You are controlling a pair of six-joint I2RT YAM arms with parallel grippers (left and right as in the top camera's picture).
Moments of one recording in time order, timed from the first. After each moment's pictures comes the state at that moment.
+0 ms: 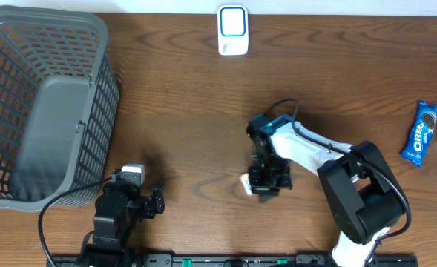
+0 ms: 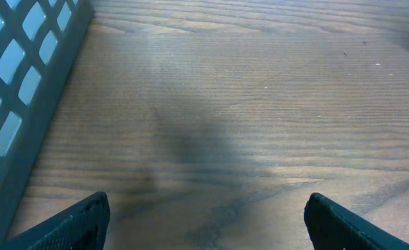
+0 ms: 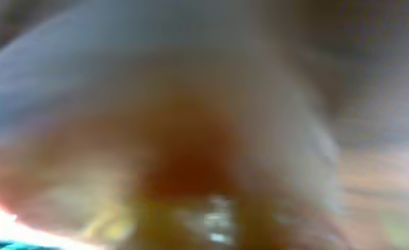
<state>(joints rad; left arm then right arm) -0.15 0.19 0.15 -0.57 0.02 -0.09 0.55 1.91 1.07 -1.04 -0.39 0.47</state>
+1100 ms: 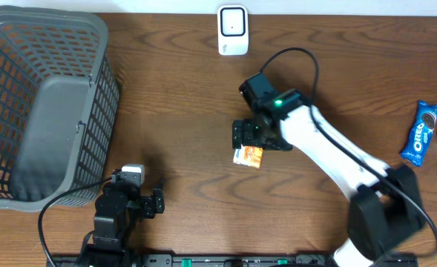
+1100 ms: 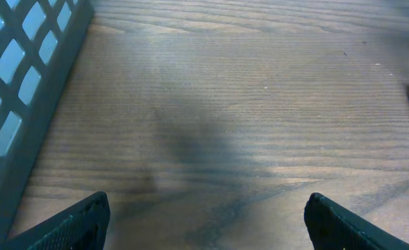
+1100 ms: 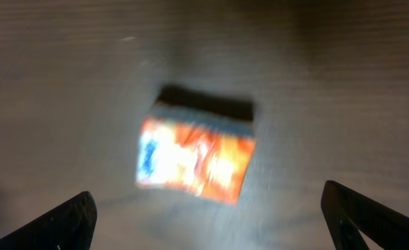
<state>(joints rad) -0.15 0.19 0.15 -0.57 0.02 -0.09 0.56 1.82 1.34 -0.96 -0.04 0.60</state>
